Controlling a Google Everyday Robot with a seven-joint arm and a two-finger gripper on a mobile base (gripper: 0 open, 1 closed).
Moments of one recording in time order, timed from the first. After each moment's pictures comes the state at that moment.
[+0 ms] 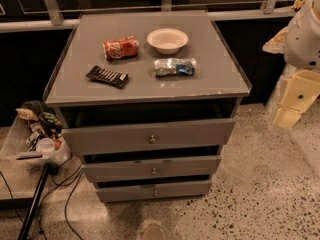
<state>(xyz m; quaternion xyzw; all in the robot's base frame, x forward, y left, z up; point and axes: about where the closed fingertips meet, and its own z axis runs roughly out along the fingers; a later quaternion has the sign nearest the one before) 0.438 -0.217 0.976 -0.60 0.78 -0.03 0.16</state>
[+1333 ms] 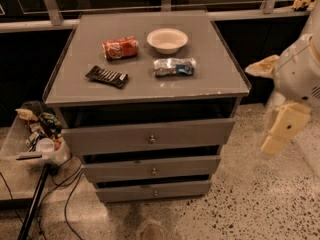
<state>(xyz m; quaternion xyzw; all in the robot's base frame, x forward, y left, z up) 0.422 -0.191 0.938 -0.63 0.74 0.03 0.22</state>
